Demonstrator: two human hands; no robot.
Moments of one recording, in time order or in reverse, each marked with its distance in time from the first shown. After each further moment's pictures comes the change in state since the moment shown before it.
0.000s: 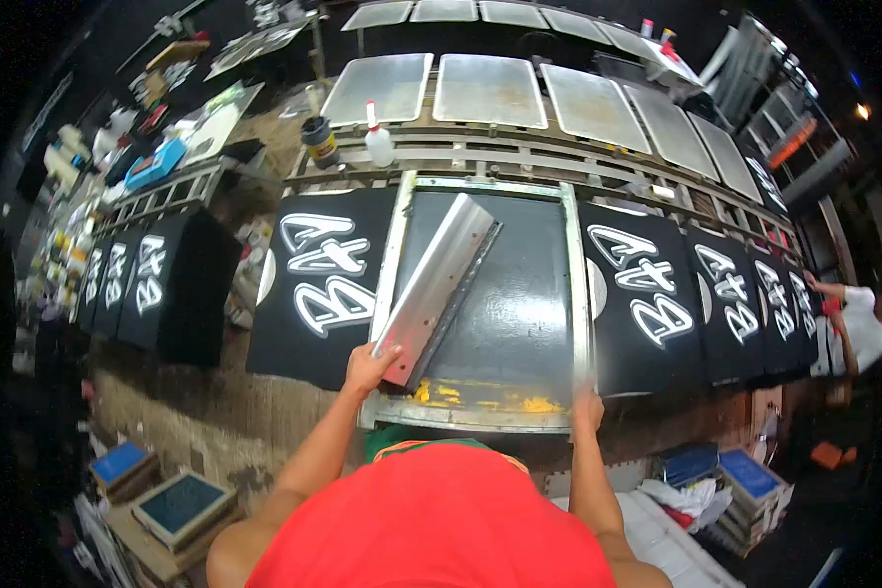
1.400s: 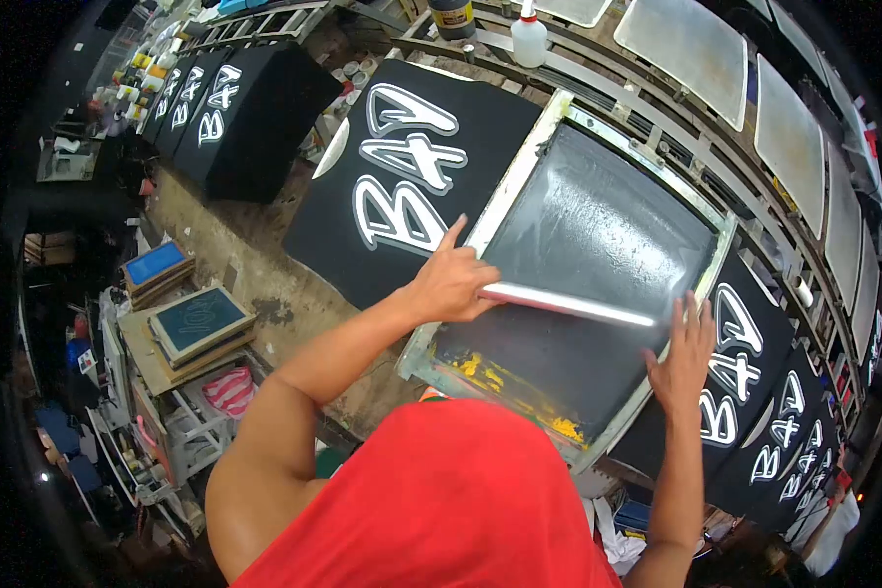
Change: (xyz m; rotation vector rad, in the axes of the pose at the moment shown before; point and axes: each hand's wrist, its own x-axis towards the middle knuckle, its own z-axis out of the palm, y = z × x) left_hand 0.089 0.102 0.003 0.637 -0.093 0.532; right_hand 0.087 -0.259 -0.032 -0.691 -0.043 -1.439
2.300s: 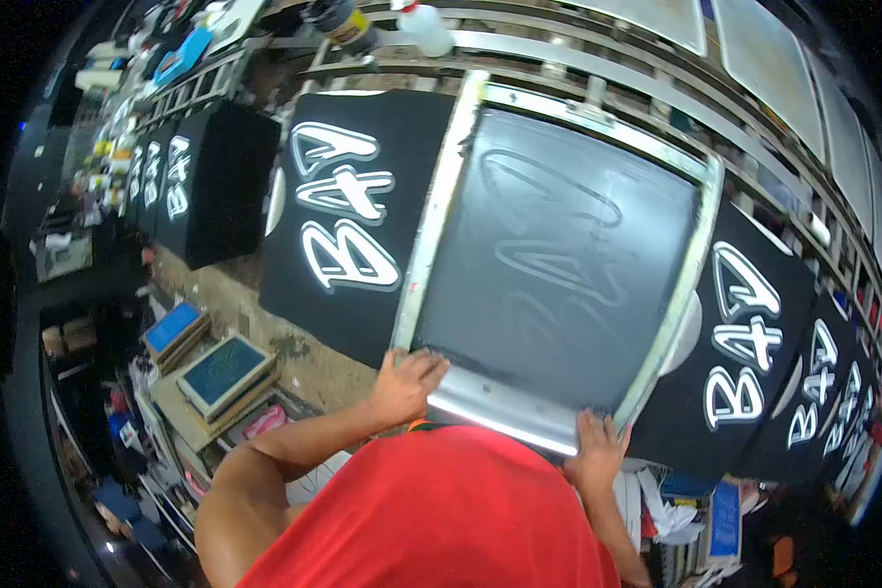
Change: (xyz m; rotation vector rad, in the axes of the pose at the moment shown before) left_hand -0.092 0.030 0.079 0.169 -0.267 0.001; right_hand -0.178 -0.046 0.100 0.299 -0.357 0.282
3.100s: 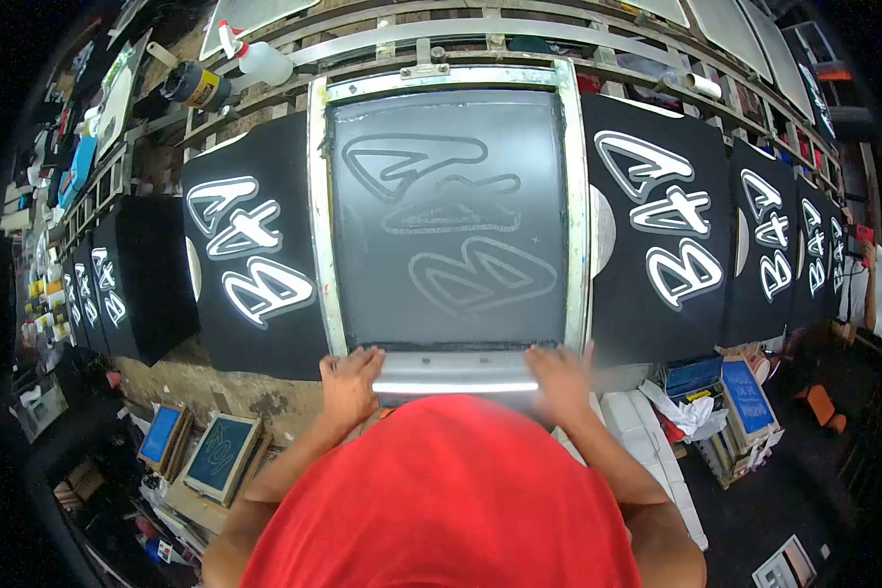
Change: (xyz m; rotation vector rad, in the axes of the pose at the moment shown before) left_hand -0.007 0.008 -0.002 -0.014 -0.064 -0.046; right_hand -0.014 -0.017 -0.013 0.016 -0.044 0.091
